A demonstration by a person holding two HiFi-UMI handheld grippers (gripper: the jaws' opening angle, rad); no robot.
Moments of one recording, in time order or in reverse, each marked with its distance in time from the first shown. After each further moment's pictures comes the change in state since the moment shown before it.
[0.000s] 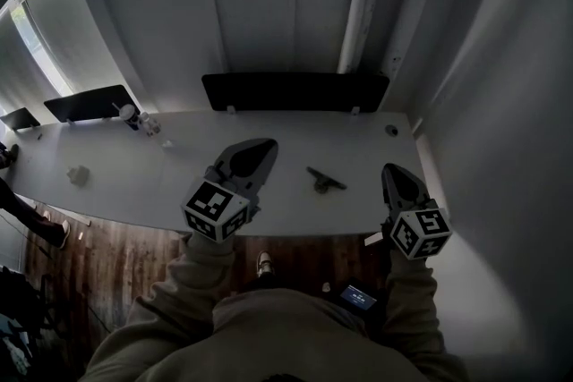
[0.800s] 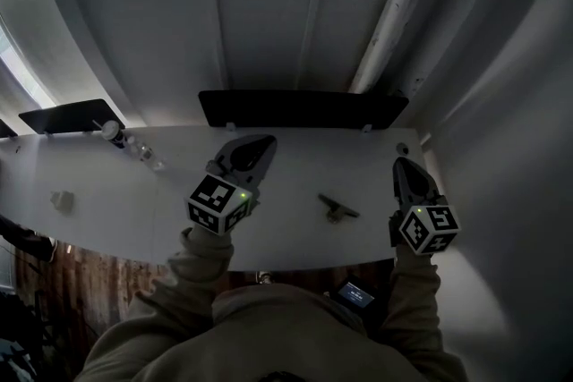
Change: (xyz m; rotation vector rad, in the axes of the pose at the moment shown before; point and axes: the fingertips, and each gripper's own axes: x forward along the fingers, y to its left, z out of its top) left arm 0.067 0.188 -0.054 -0.062 0.037 -0.028; right arm 0.172 -0.015 0.025 -0.017 0.045 -0.117
